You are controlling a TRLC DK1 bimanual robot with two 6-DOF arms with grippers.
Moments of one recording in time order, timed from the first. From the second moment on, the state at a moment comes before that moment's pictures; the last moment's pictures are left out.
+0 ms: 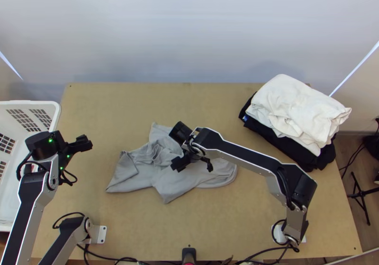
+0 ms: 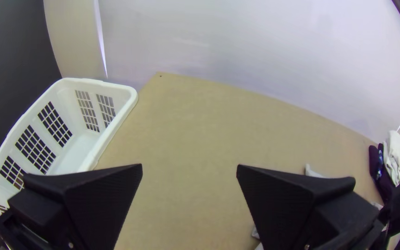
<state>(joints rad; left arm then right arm) 0.19 0.84 0.69 -0.41 -0.07 -0.12 0.96 1.96 1.57 -0.87 0.01 0.34</state>
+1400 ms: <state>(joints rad) 0.17 0.85 0.70 -0.40 -0.07 -0.13 0.65 1.65 1.26 -0.61 0.20 0.20</state>
